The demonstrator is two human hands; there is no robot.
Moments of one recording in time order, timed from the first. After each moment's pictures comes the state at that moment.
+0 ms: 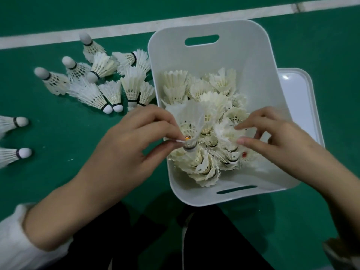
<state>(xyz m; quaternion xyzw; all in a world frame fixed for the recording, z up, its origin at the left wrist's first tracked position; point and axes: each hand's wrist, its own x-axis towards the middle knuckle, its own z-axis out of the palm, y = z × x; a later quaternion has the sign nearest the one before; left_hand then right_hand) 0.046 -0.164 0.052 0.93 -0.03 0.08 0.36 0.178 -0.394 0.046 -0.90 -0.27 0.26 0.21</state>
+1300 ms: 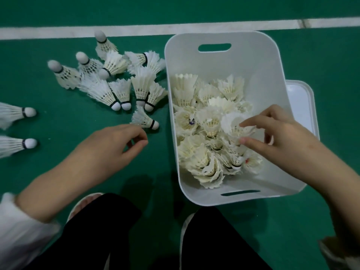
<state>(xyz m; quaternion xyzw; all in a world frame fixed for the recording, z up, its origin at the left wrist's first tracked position) 0.022 -0.109 0.011 0.94 0.10 -0.12 0.31 0.176 -0.373 0.064 -0.92 -0.29 0.25 0.09</state>
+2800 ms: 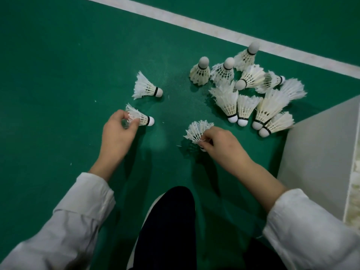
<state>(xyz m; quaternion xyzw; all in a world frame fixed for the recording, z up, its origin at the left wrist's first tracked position) -0.149 0.077 -0.100 0.71 0.59 0.15 0.35 0.050 -0.068 -0.074 -0.80 -0.49 0.33 0.13</state>
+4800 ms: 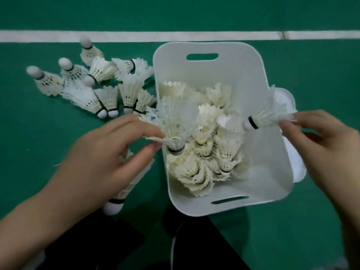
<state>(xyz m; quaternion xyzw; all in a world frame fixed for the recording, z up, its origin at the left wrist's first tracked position) 0.028 -0.137 0.062 0.91 0.05 0.05 0.41 0.169 -0.393 0.093 -0.93 -0.08 0.07 0.34</state>
